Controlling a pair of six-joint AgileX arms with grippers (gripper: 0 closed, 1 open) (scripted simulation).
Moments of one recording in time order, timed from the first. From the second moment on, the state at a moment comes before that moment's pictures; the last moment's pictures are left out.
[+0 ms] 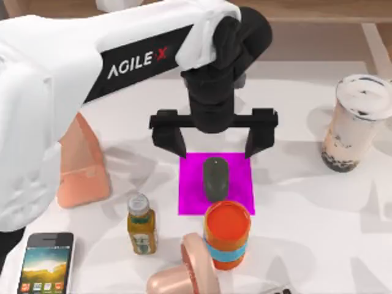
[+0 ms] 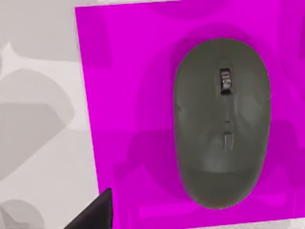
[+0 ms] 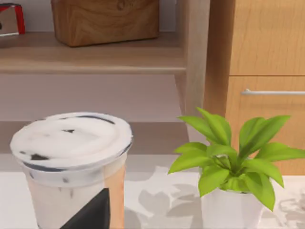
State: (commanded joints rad) left arm -0.71 2.23 1.90 -1.14 0.03 -0.62; right arm 0.00 0.00 0.00 0.00 0.00 0.00
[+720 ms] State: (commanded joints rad) left arm -0.50 1.49 1.35 -1.09 0.04 -0.33; right arm 0.00 0.00 0.00 0.00 0.00 0.00
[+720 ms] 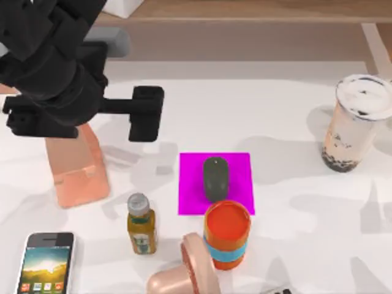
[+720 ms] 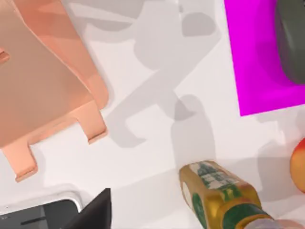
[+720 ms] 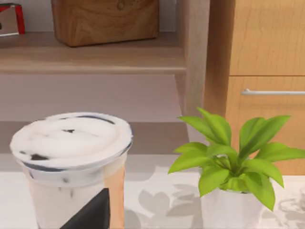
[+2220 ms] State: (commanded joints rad) left arm -0.32 1.40 0.60 -0.76 -0.02 -0.33; right arm 0.00 0.00 0.00 0.00 0.00 0.00
